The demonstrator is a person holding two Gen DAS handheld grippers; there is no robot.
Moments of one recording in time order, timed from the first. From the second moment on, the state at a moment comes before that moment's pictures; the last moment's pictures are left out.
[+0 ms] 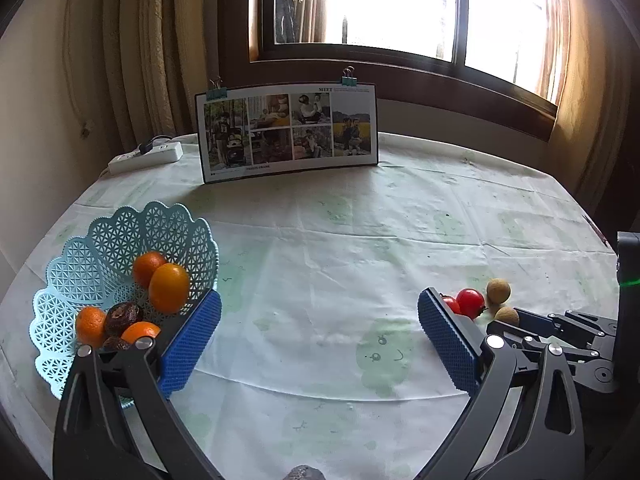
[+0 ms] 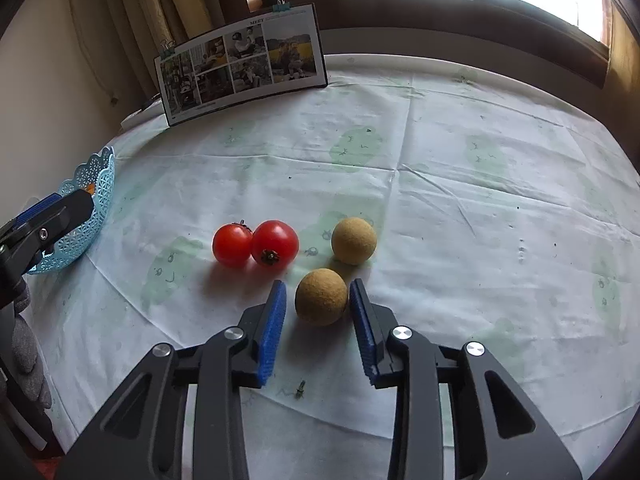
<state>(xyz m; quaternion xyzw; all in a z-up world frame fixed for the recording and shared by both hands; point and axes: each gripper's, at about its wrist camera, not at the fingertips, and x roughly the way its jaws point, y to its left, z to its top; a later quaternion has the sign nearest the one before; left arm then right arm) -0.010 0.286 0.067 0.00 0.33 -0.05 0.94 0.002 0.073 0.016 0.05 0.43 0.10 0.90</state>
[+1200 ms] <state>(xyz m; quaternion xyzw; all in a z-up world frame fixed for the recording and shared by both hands) 0.031 0.199 0.014 0.04 0.41 -0.21 0.88 -0.005 0.042 0.017 0.11 0.42 0.13 0.89</state>
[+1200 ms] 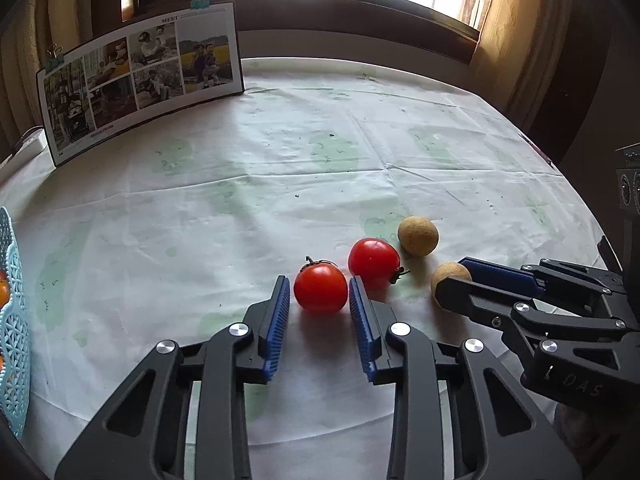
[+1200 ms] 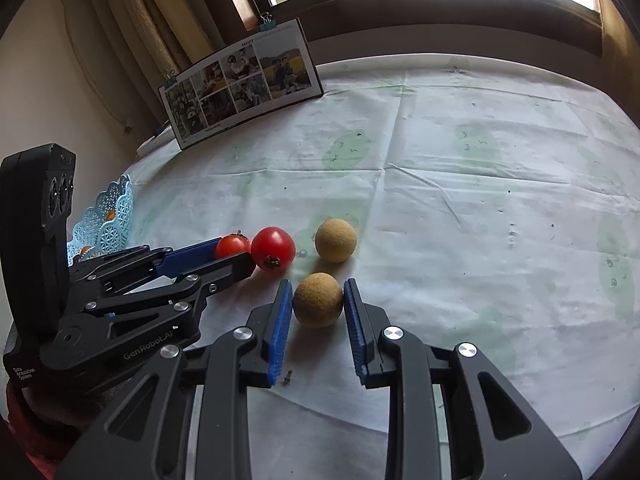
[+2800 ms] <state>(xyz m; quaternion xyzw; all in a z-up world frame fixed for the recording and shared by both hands) -0.012 0.421 0.068 -0.08 0.31 0.04 0.95 -0.006 0.087 0.048 0.10 0.38 0.15 0.91</state>
